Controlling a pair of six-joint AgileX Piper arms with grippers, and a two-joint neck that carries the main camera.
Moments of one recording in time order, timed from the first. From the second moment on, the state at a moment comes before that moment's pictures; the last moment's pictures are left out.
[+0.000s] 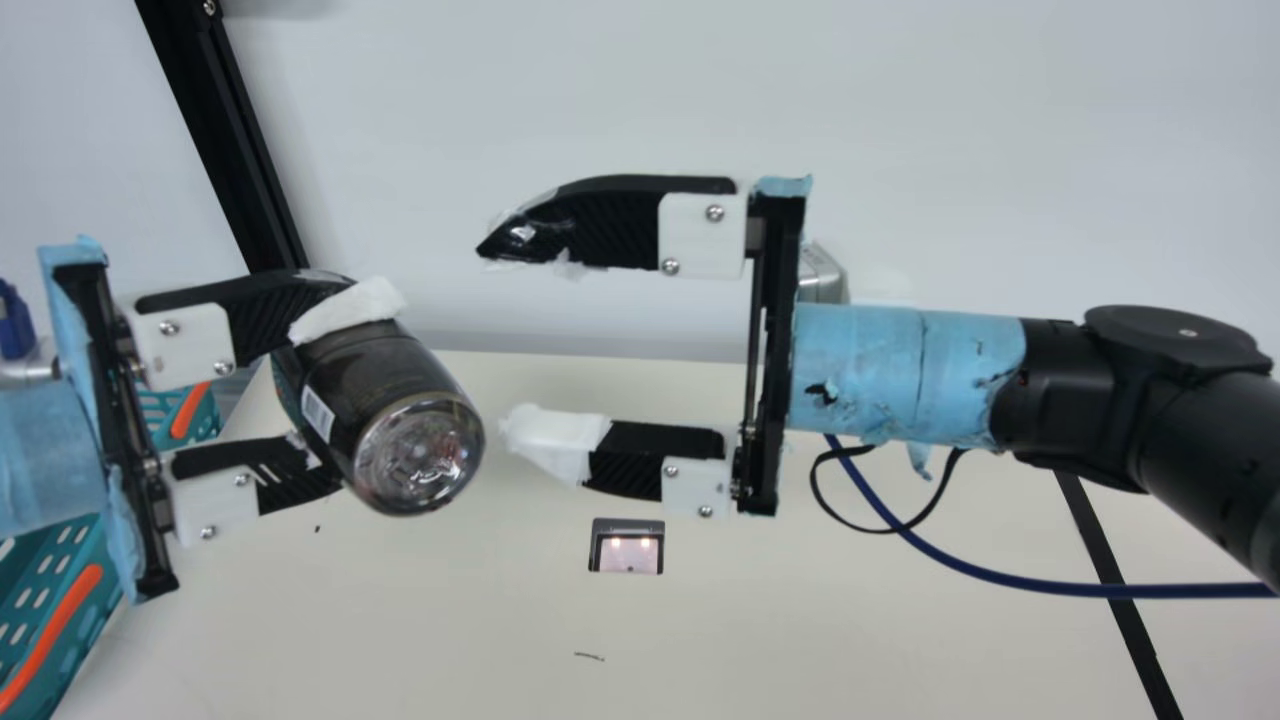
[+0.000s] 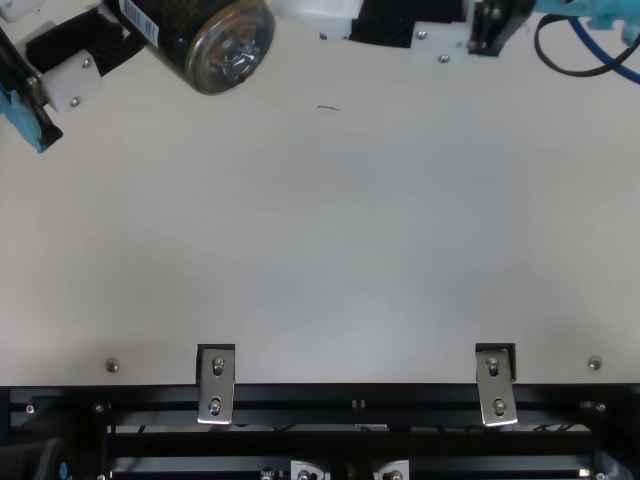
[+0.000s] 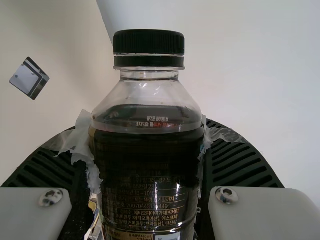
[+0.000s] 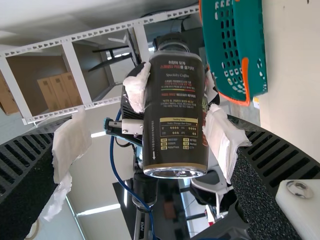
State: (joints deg) left arm 7.7 75.1 -49.1 -85.1 50.7 -1.6; right arm 11.8 102.1 -76.6 92.2 69.7 -6.7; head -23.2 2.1
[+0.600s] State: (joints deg) left arm 7.7 75.1 -49.1 -85.1 50.7 -1.6; right arm 18.5 105.8 -77.5 93.0 68.1 -6.0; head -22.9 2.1
